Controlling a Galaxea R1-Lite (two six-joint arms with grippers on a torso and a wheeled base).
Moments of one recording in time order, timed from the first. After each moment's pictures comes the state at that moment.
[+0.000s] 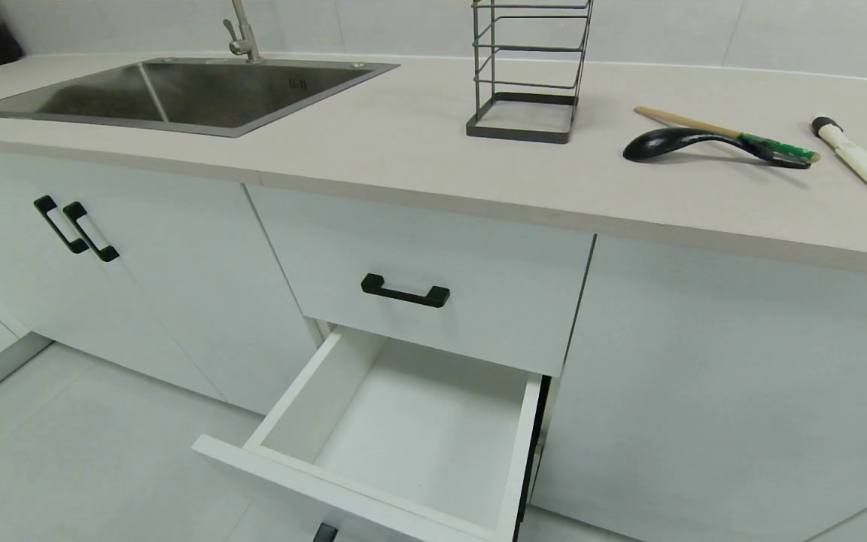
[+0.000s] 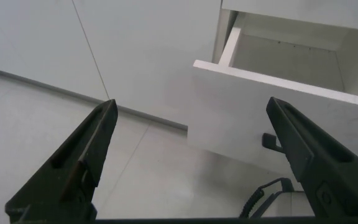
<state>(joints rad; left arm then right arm) 0.00 0.00 0.00 0.00 0.03 -0.03 0.00 0.00 0.00 0.00 0.00 -0.01</state>
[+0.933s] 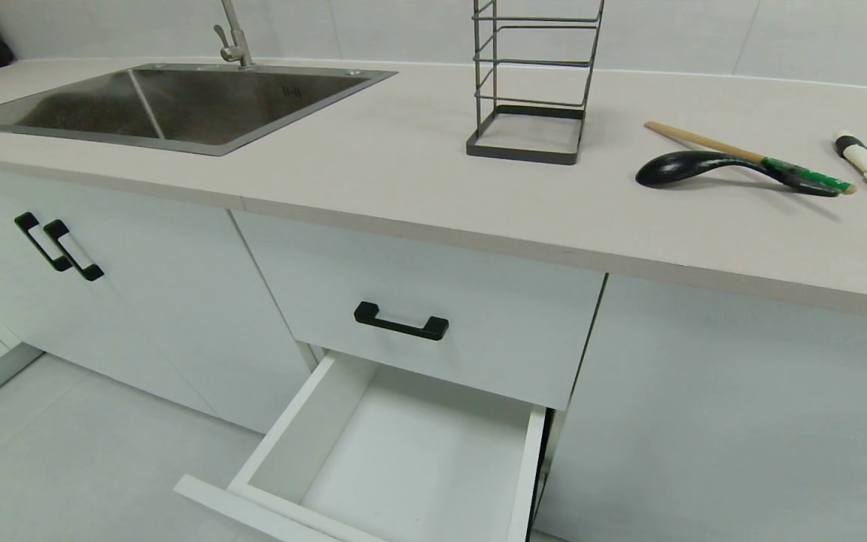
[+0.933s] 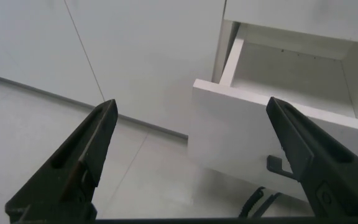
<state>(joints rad) 0.00 0.00 0.00 0.00 0.03 -0.04 0.00 0.00 0.00 0.00 0.00 -0.01</state>
